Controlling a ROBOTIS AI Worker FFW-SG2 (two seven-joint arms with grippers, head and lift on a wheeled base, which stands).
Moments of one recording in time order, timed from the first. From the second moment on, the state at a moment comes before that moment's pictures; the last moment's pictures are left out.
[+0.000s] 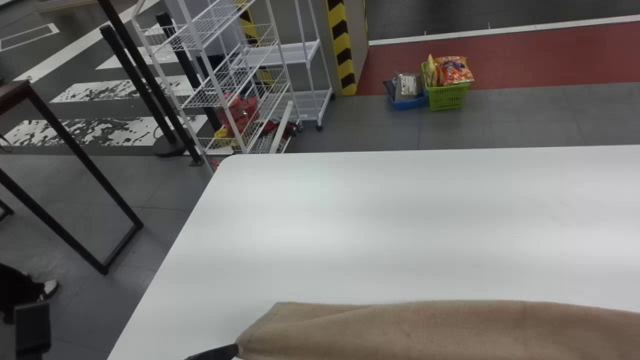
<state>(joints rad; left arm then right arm) 0.60 0.00 0.98 -2.58 0.74 1.57 -0.70 0.43 -0.02 -0.24 -1.90 0.17 0.47 1.20</state>
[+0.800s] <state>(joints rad) 0.69 0.00 0.76 -2.59 0.52 1.57 -0.64 0.42 -0.01 -0.24 -1.91 0.15 0.50 1.20</state>
